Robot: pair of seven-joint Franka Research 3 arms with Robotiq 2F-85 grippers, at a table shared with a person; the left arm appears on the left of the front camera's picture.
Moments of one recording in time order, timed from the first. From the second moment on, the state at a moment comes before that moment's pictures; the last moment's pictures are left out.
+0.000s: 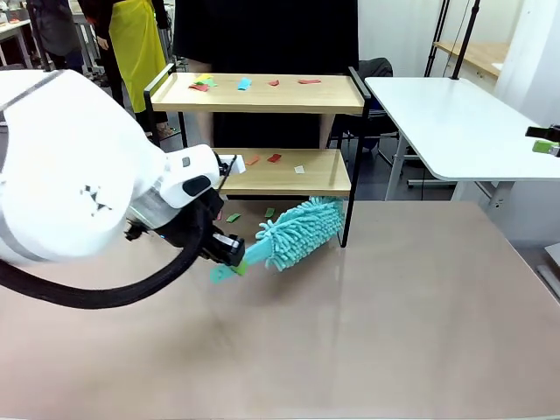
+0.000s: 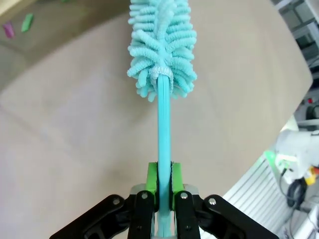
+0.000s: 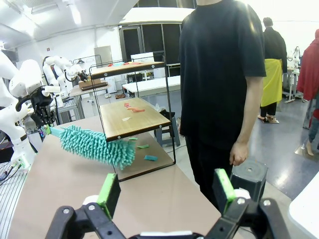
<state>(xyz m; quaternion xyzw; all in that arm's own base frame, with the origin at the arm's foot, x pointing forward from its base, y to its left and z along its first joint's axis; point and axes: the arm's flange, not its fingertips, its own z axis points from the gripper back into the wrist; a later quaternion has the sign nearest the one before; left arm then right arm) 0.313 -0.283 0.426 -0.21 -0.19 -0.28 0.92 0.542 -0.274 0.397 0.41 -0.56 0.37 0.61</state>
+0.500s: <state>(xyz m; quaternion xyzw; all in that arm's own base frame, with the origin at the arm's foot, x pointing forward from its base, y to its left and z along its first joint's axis) 0.315 -0.323 0.378 -0.21 -0.23 -0.19 0.93 0.542 -0.274 0.397 0.41 -0.56 0.37 0.61</state>
